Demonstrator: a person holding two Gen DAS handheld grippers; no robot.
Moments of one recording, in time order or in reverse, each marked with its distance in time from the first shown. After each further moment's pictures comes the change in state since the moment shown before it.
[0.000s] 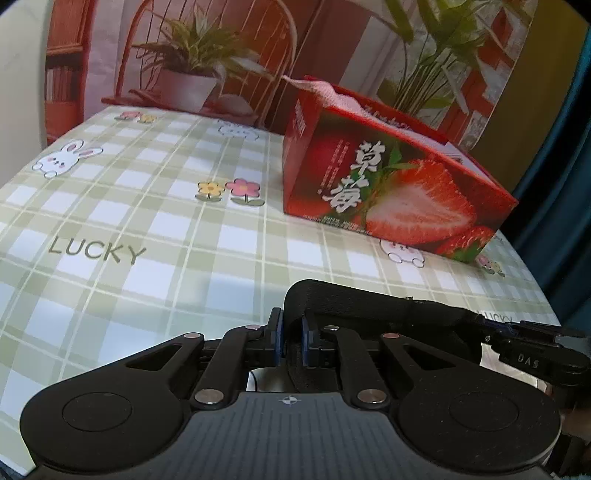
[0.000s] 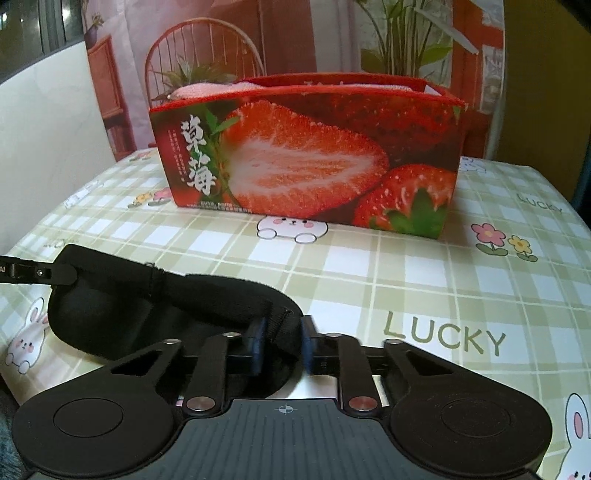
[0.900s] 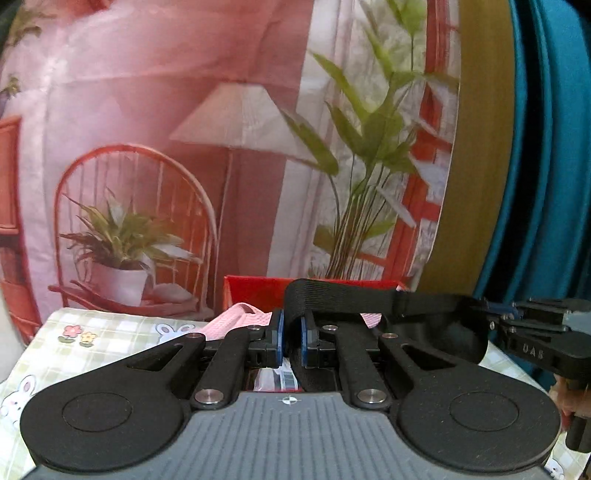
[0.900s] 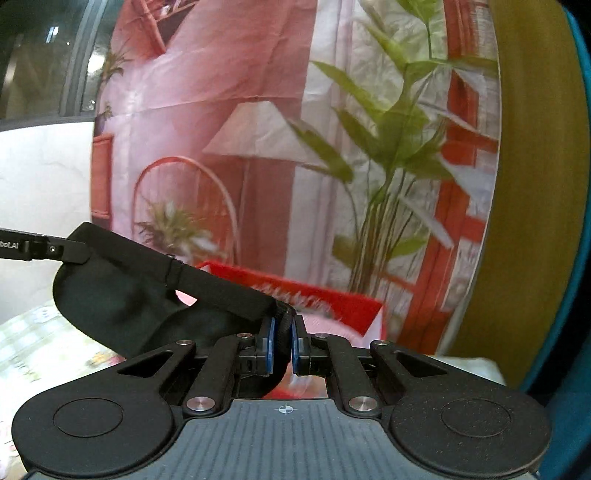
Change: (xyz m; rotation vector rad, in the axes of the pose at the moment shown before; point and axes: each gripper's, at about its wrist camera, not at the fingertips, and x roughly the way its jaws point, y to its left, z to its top) left arm -0.002 -0.088 0.157 0.242 -0.337 -0.052; right arm -0.049 -0.034 0.153 -0.181 -0.392 -0.111
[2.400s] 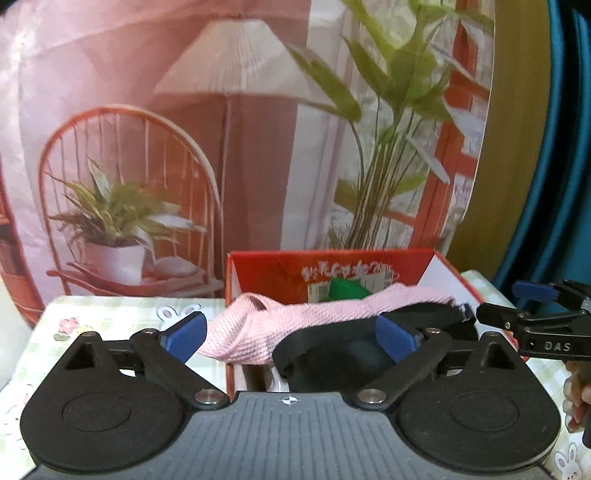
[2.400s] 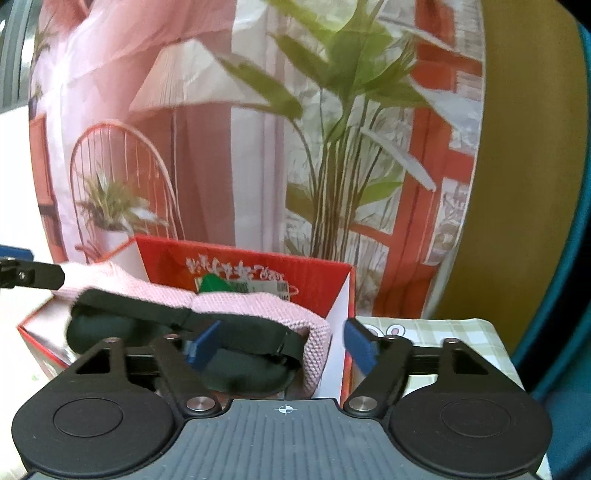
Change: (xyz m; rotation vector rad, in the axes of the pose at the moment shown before) left arm 0.072 0.002 0.029 0.029 0.169 0.060; right arm 0.083 -0.041 0.000 0.131 0.156 -0.076
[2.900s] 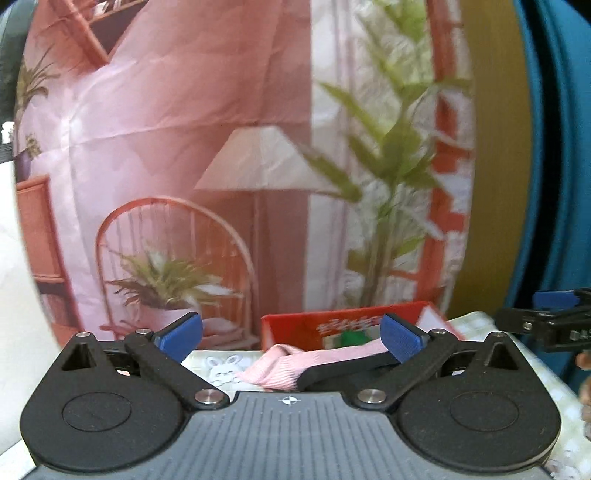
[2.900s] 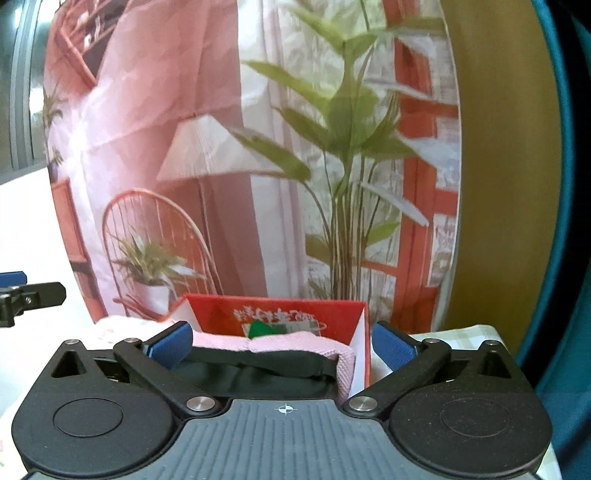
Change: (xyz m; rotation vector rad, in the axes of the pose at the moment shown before) left arm -0.123 -0.021 0.016 0.053 -0.192 0.087; right arm -0.099 0.012 0.032 0.104 -0.096 0.064
